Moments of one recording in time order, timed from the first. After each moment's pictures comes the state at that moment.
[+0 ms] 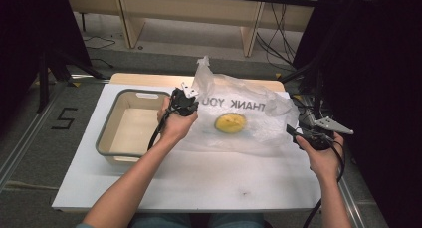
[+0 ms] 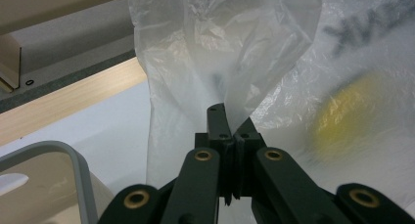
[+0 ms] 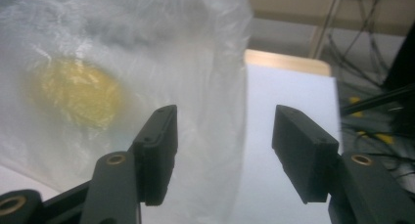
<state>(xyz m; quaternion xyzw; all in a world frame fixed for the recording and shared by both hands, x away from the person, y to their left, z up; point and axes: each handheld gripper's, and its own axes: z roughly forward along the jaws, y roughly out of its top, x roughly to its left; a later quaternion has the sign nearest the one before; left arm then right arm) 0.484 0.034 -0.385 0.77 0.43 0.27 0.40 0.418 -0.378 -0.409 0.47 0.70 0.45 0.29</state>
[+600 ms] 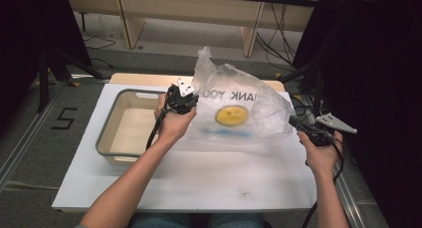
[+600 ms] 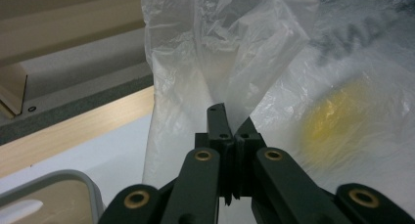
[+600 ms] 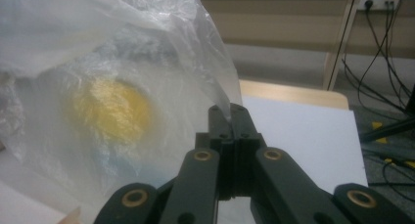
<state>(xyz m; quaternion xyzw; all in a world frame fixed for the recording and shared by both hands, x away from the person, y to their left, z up) 0.474 0.041 -0.365 0.73 0.41 0.29 0.46 0.416 -0.369 -0.391 0.45 0.67 0.51 0.29</state>
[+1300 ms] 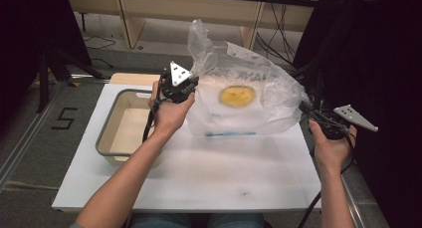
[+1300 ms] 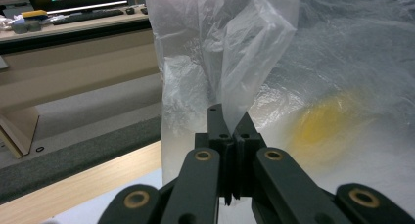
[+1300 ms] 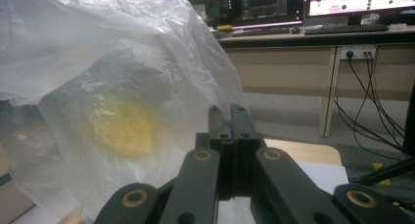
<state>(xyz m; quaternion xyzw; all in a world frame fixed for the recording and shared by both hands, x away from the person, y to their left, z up) 0.462 0.049 -0.313 0.68 0.39 0.33 0.52 0.404 -0.369 -0.344 0.44 0.61 0.57 0.33</state>
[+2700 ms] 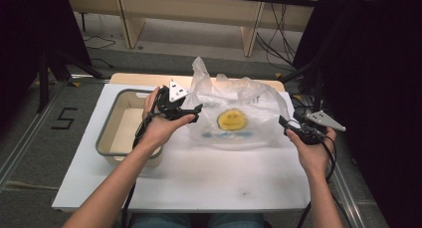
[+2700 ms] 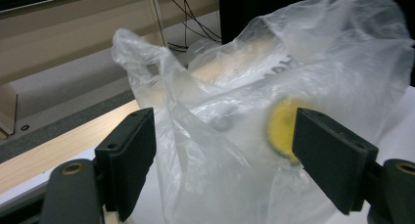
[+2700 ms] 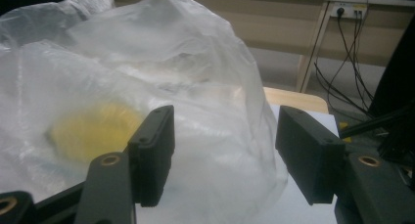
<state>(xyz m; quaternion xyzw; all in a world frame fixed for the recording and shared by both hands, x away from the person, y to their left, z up) 0.439 0.061 -0.346 0.75 0.37 0.29 0.47 0.419 -0.344 -0.389 0.46 0.67 0.47 0.34</state>
